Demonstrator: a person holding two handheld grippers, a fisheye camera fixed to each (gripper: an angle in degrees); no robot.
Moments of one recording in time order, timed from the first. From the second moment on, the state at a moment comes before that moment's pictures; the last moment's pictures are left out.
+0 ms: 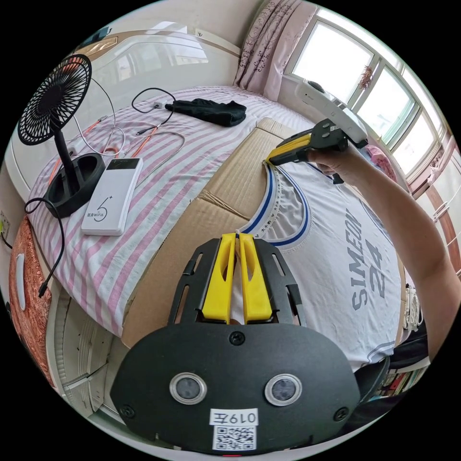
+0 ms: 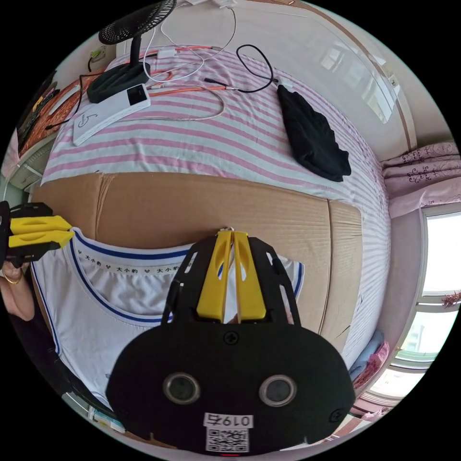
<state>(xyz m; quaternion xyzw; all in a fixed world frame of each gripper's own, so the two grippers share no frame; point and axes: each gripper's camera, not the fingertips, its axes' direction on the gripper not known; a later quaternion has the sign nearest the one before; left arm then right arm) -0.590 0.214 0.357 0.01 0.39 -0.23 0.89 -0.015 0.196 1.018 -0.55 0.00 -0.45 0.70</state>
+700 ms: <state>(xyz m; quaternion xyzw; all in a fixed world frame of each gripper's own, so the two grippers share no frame) -0.606 0.237 0.367 0.02 0.41 -0.24 0.88 0.010 0.148 0.968 -0.57 -0.04 -0.42 0.71</state>
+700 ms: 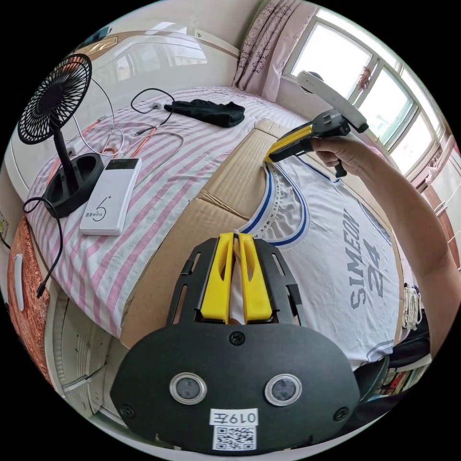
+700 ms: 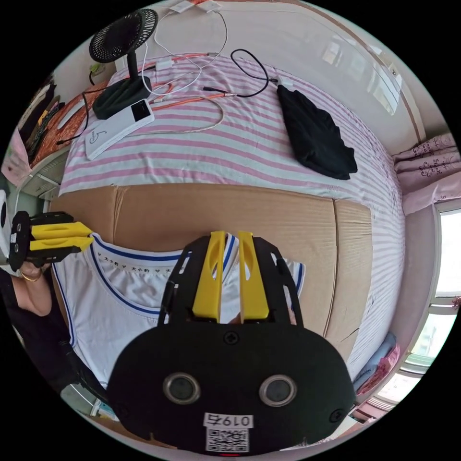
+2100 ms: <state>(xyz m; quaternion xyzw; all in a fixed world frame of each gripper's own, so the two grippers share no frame) -0.634 0.352 0.329 0.01 0.51 -0.27 0.81 0.207 0.133 0.242 -0.34 -0.14 -0.15 0.92</state>
